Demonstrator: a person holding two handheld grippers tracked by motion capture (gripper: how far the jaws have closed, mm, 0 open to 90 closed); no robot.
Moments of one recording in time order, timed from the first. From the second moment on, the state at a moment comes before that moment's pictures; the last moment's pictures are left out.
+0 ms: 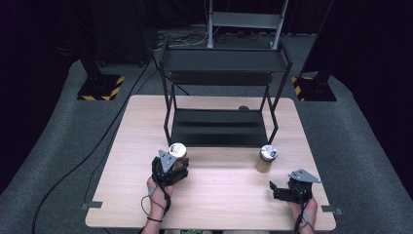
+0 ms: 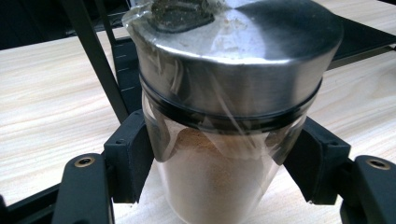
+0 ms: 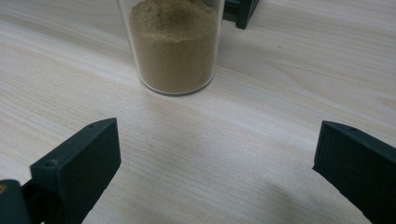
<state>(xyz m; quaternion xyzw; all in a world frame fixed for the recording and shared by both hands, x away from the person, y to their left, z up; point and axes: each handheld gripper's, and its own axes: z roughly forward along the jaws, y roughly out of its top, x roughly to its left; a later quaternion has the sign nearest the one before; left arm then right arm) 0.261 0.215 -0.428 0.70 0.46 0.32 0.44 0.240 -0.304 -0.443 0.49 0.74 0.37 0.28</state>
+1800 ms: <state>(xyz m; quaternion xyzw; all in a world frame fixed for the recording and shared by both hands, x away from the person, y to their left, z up) 0.304 0.204 -0.422 0.71 0.46 0.30 0.43 0.242 -0.302 -0.442 0.49 0.74 0.36 0.28</state>
